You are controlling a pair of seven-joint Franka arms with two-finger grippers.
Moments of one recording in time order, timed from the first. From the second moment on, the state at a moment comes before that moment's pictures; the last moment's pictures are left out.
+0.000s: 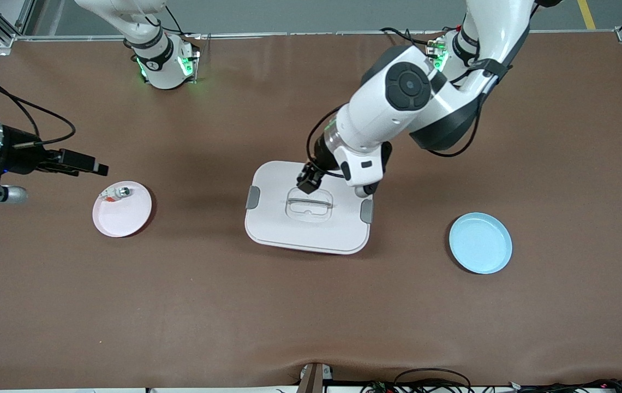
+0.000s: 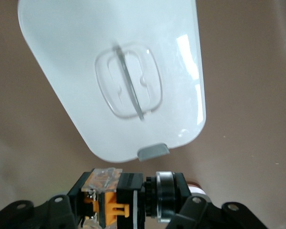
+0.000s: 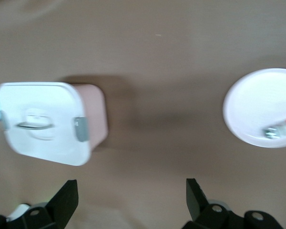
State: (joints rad) left arm -0.30 0.54 -0.54 -1.32 -0.13 2.10 -1.90; right arm -0.06 0.11 0.03 -1.66 0.46 1.64 0.05
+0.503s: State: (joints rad) left arm -0.37 0.61 -0.54 -1.30 -0.27 2.23 -2.07; right arm 0.07 0.06 0.03 -1.83 0.74 1.88 0.05
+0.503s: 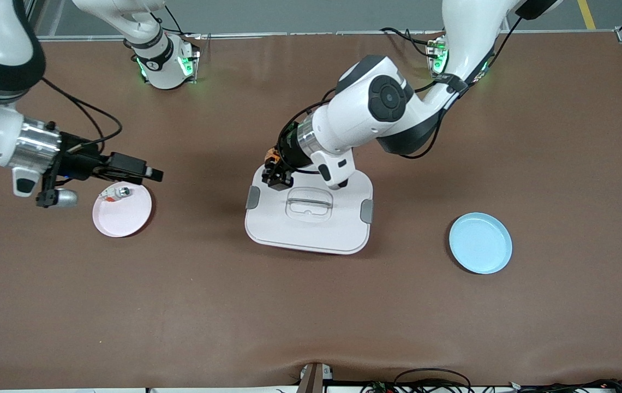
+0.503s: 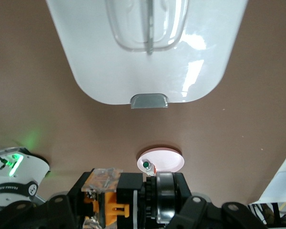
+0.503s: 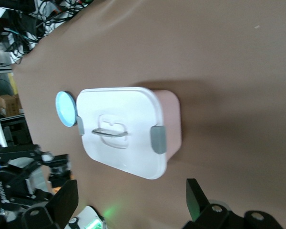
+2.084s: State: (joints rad) left arm -0.46 0.69 -0.50 -1.25 -0.27 2.31 -2.19; right arm 0.38 -0.04 0.04 -2.12 0.94 2.23 0.10
